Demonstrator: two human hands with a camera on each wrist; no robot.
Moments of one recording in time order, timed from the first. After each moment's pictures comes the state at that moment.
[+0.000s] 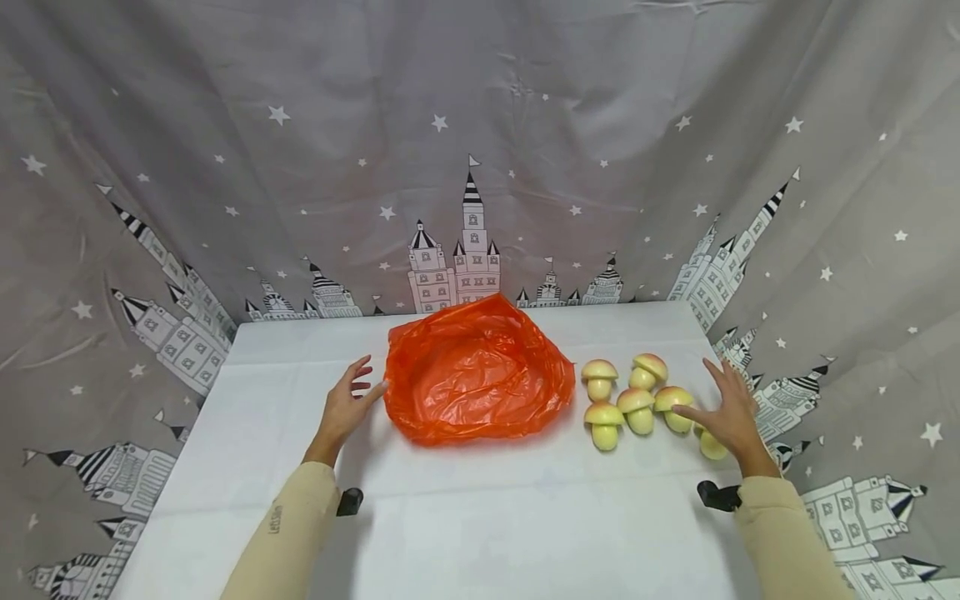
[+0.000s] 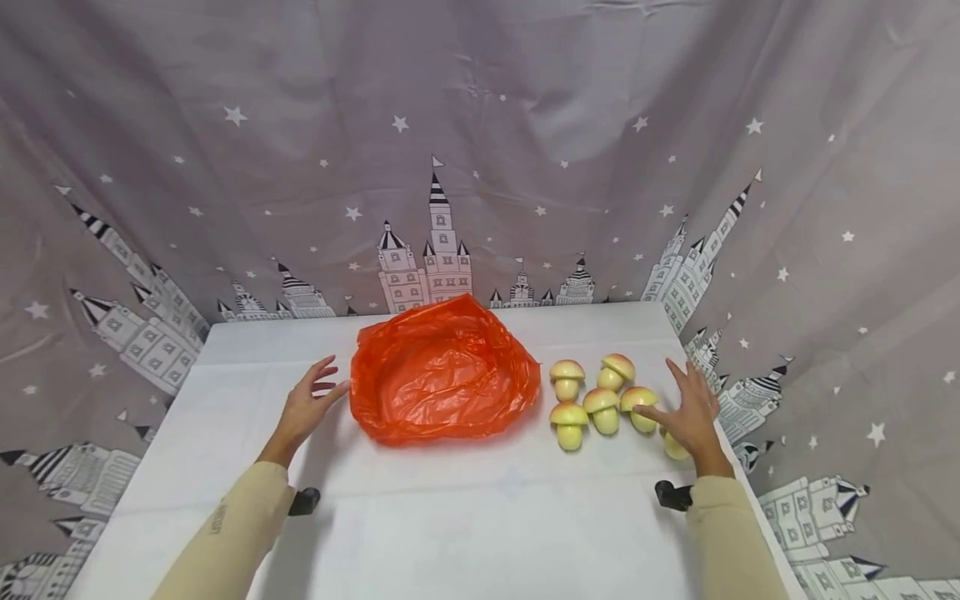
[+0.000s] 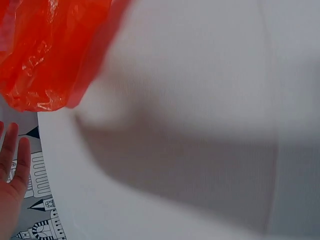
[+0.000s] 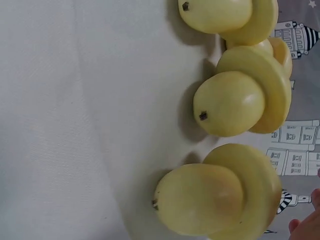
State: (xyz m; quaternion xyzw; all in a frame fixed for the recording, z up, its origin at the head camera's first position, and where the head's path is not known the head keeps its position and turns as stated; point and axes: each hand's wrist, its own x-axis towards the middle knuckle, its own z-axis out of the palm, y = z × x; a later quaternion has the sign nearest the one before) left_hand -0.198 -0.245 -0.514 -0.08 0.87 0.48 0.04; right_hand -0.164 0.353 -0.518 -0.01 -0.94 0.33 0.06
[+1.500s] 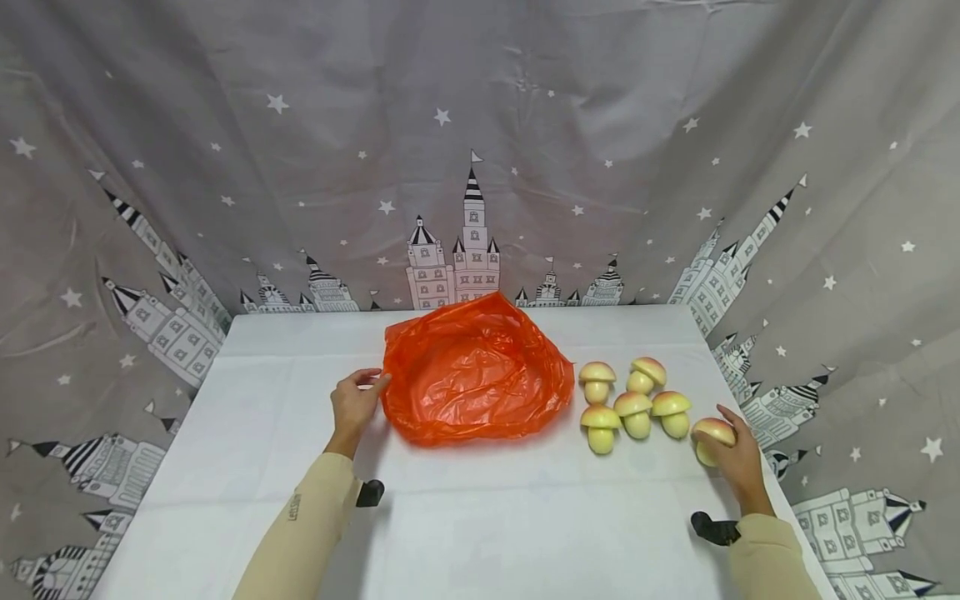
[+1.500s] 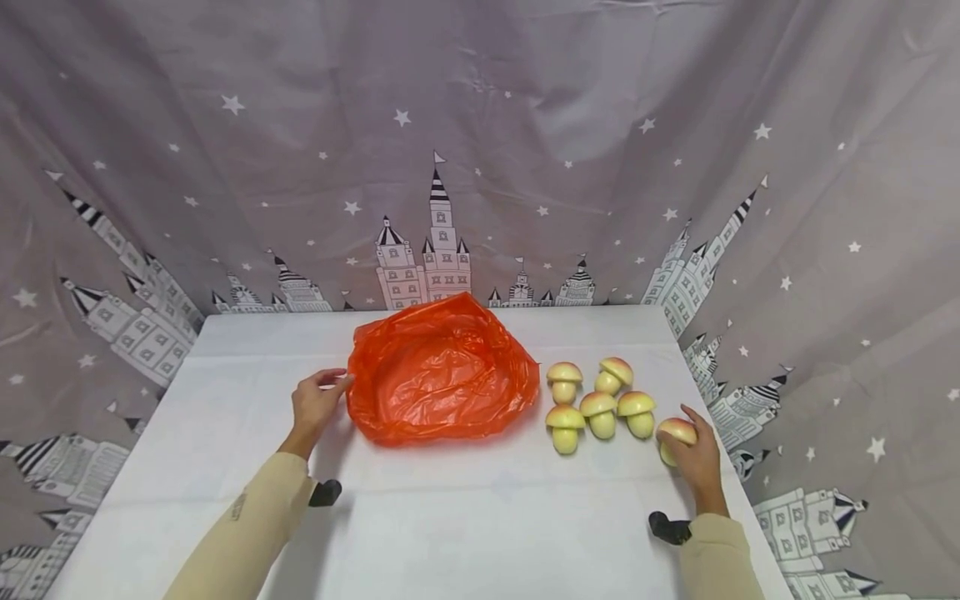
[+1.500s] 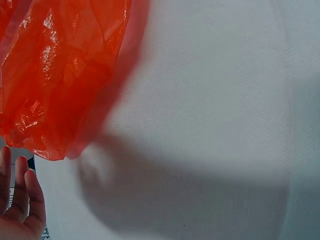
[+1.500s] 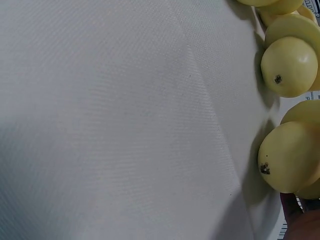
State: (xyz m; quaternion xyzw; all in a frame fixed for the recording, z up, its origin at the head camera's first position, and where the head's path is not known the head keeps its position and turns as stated) left_hand -0.205 -0.214 -0.524 -0.21 0.86 0.47 -0.03; right_hand -0.134 0.359 -0.558 -0.20 -0.85 0.48 0.01
